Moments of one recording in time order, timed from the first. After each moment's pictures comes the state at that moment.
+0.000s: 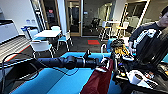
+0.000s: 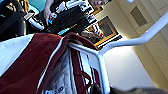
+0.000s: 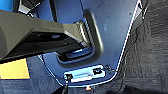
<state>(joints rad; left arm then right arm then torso) 0.09 2.60 -1.14 0.32 0.19 -1.13 -1.61 2.91 -2.48 -0.08 0.08 0.10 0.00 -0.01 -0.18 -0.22</state>
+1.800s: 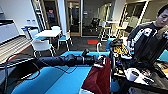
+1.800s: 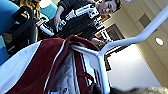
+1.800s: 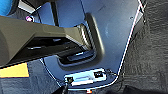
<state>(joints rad) 0.09 2.63 -1.29 0.33 0.18 -1.13 -1.60 2.91 -2.48 -0.08 0.08 0.10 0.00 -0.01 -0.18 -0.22</state>
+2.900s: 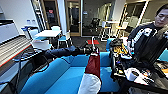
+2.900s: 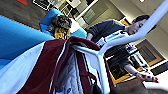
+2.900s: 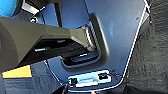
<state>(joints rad) 0.01 2.79 -1.73 0.35 0.27 -1.13 -1.60 2.93 -2.48 -0.08 0.08 0.10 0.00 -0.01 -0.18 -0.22</state>
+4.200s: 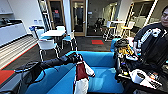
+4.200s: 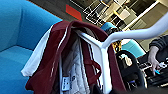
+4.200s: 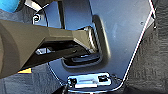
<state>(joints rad) 0.19 2.76 -2.02 0.50 0.33 -1.13 -1.59 2.93 -2.48 -0.08 0.08 0.10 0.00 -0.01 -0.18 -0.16</state>
